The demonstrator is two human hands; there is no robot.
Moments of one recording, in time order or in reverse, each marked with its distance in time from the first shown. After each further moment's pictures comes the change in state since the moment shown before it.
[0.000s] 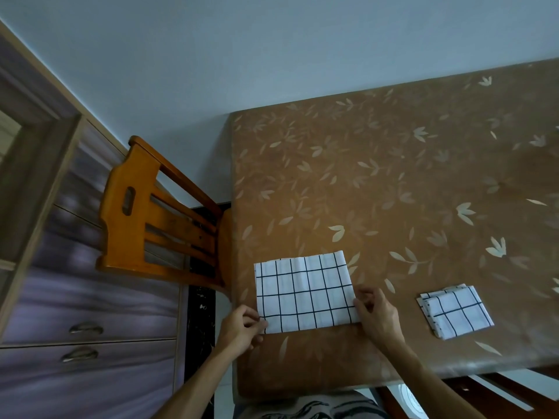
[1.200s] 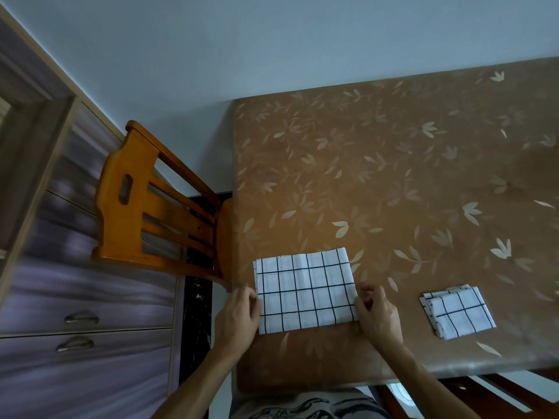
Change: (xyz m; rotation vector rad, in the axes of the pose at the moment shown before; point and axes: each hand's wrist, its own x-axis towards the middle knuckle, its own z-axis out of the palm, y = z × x) left_hand 0.011 -0.012 0.003 0.522 0.370 0.451; right_hand -0.004 -0.007 0.010 -0.121 0.083 -0.044
